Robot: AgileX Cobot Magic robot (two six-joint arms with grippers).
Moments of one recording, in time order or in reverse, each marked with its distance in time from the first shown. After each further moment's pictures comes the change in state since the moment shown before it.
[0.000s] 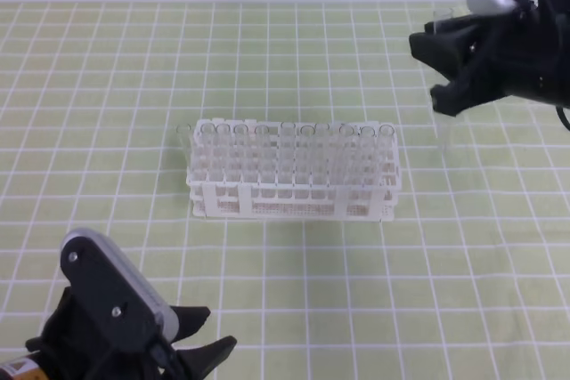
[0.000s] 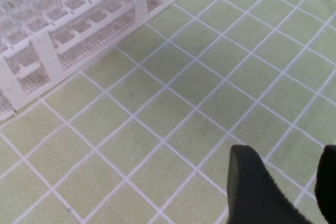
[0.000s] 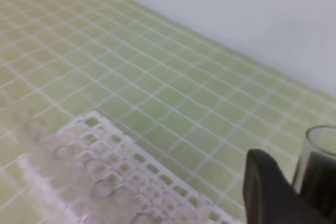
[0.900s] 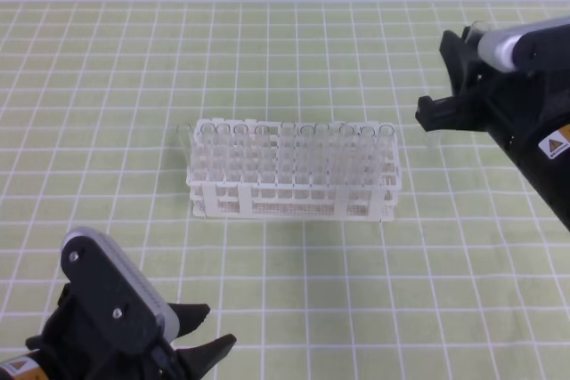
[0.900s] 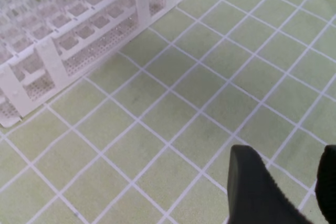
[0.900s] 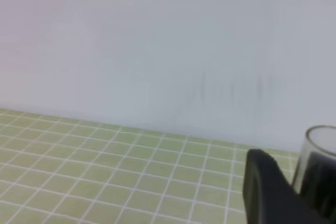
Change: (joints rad) left arm -0.001 0.000 0.000 0.027 0.001 0.000; right arm 0.250 -0.008 0.299 -0.942 -1.006 1.262
